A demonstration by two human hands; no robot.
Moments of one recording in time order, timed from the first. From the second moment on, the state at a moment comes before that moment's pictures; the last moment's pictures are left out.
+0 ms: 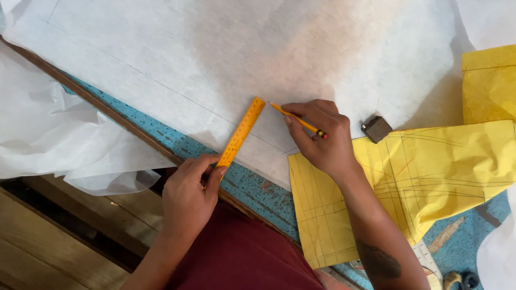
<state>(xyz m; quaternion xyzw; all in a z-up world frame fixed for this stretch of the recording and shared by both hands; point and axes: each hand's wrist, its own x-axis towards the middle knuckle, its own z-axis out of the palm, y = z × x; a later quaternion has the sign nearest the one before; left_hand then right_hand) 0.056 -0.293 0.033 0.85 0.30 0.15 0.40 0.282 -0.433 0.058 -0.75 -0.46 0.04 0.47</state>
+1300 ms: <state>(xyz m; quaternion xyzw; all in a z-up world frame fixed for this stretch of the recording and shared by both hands) 0.057 -0.291 0.026 0.86 0.32 0.13 0.37 0.290 -0.423 0.058 -0.75 -0.53 0.03 0.41</state>
